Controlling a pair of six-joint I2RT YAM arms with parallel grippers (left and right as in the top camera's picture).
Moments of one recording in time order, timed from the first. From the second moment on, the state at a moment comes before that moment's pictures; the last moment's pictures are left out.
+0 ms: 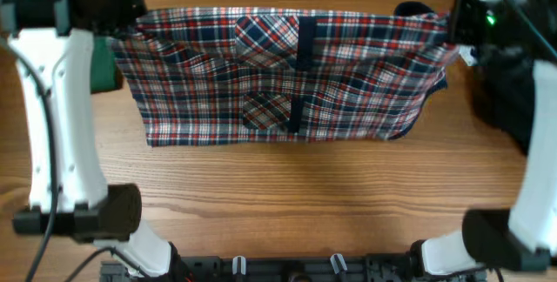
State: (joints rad) left arm 0.01 1.82 2.32 -1.45 -0.08 -0.30; right arm -0.01 1.67 2.29 -1.58 -0.10 0.09
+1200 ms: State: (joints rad) left arm 0.01 1.86 2.32 -1.57 -0.13 -0.35; right arm -0.01 1.65 1.98 -1.45 -0.05 0.16
